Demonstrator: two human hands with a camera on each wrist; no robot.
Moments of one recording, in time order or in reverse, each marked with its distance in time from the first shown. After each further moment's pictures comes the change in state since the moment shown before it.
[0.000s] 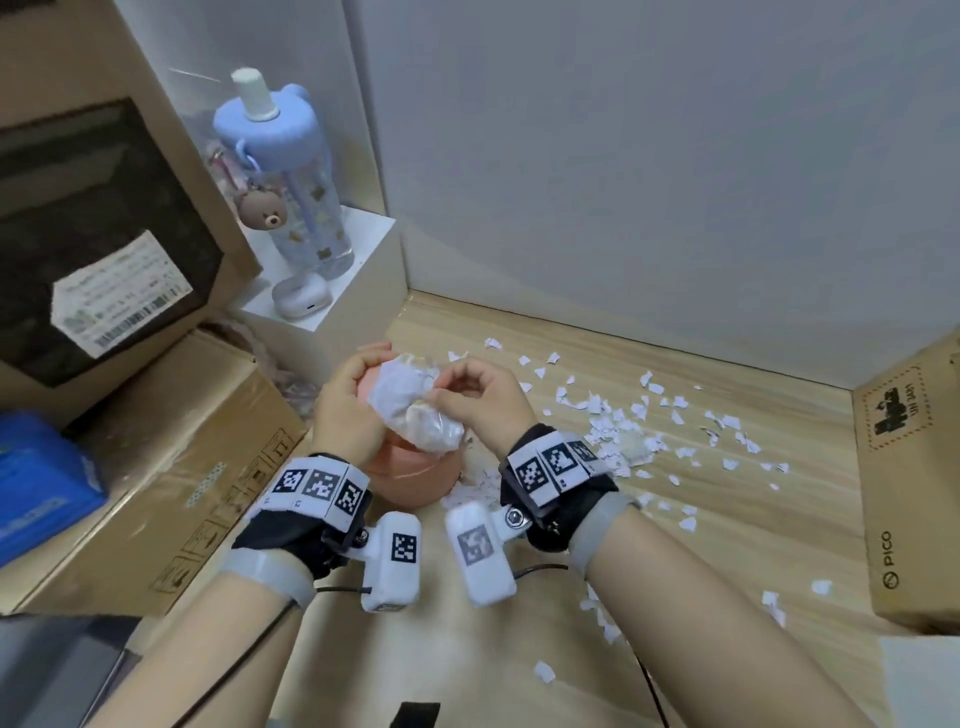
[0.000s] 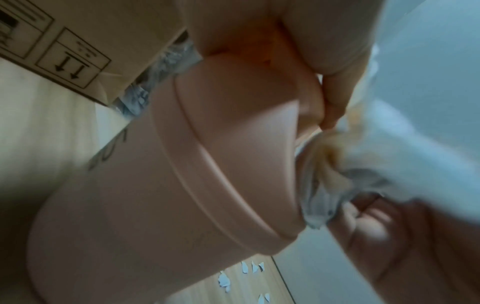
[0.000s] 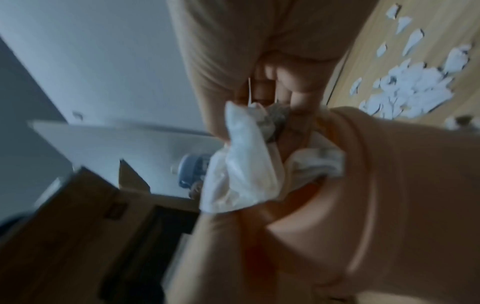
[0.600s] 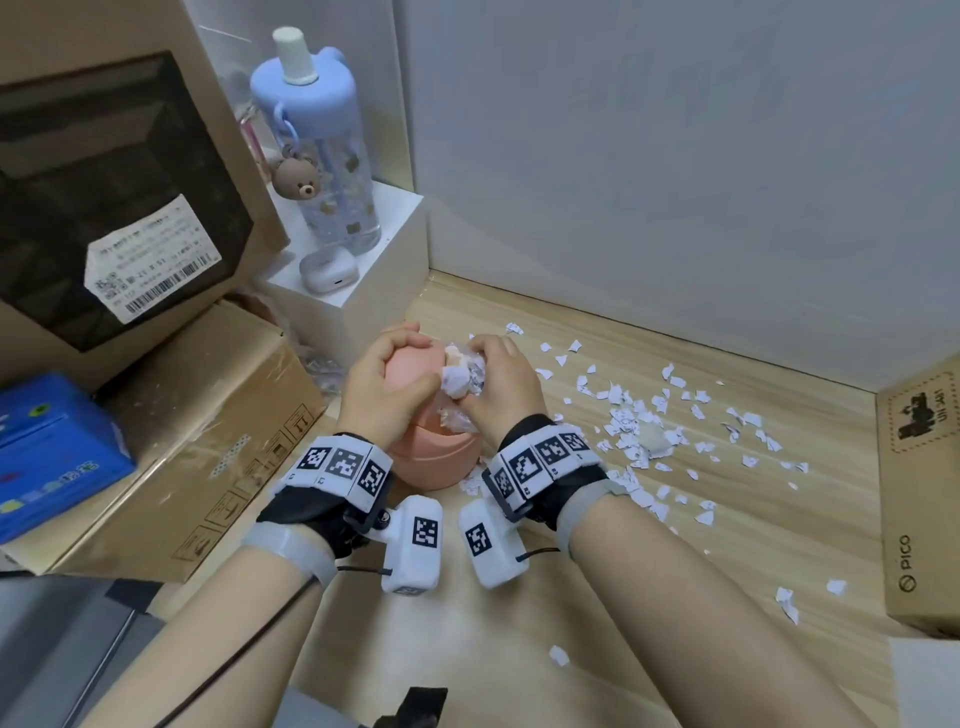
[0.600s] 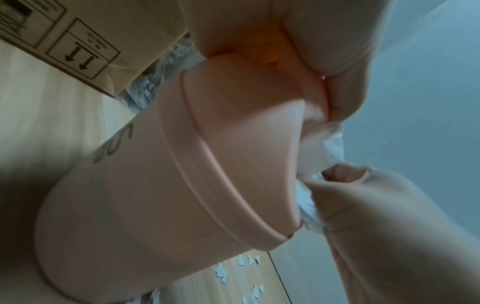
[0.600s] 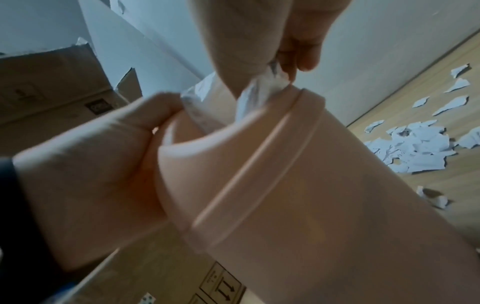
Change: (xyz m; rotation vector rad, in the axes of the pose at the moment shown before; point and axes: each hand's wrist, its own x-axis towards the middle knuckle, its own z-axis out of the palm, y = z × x) left_hand 0.000 -0.007 -0.008 0.013 -0.060 0.066; right_hand 0.019 0.025 0.014 -0.769 0.110 -0.082
